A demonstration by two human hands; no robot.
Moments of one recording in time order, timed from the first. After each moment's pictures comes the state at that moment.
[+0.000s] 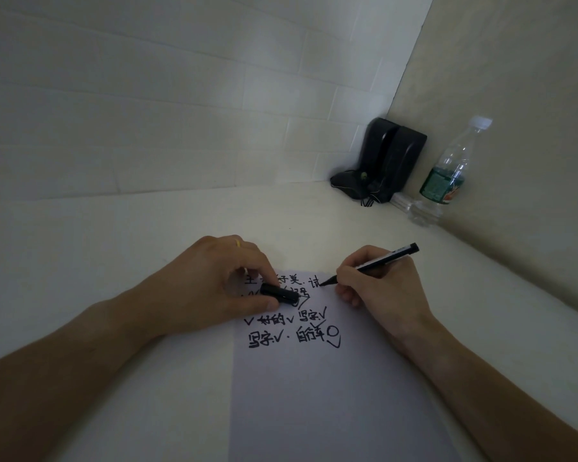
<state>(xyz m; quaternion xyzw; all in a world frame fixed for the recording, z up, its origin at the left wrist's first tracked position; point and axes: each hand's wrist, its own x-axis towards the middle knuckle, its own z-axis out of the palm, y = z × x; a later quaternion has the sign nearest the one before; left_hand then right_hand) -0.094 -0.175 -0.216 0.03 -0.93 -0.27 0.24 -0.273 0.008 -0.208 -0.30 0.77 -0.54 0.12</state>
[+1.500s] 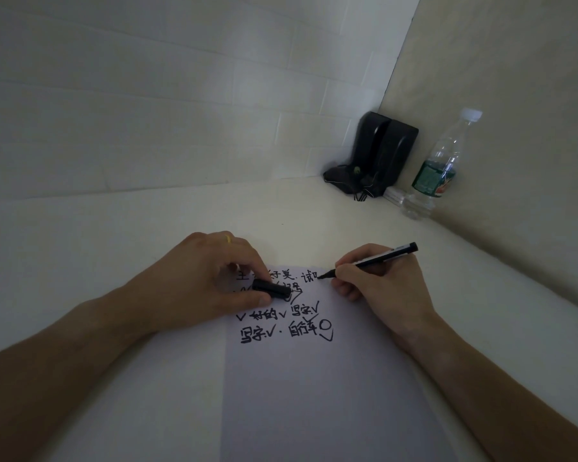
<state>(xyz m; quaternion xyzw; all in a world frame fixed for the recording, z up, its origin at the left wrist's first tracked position) -0.093 -0.175 -0.216 0.04 -0.93 -0.27 0.24 -0.275 0.021 -0.207 -0.30 0.76 -0.56 0.11</state>
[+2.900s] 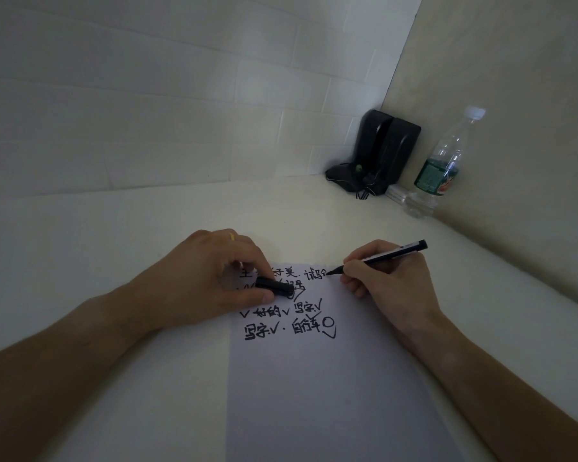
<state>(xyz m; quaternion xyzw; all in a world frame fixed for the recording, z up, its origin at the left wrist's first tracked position) -0.093 -0.174 -0.215 0.03 -0.93 -0.27 0.24 -0.276 0.022 -0.207 -0.28 0.77 -0.56 0.09</state>
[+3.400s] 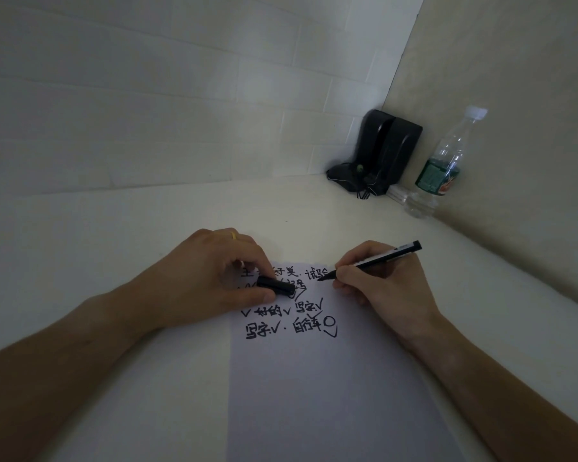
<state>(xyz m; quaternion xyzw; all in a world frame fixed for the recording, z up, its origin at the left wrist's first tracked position) -0.094 -0.175 -0.216 0.03 -0.93 -0.27 0.24 -0.268 0.024 -0.203 -0.33 0.77 -0.54 0.12</state>
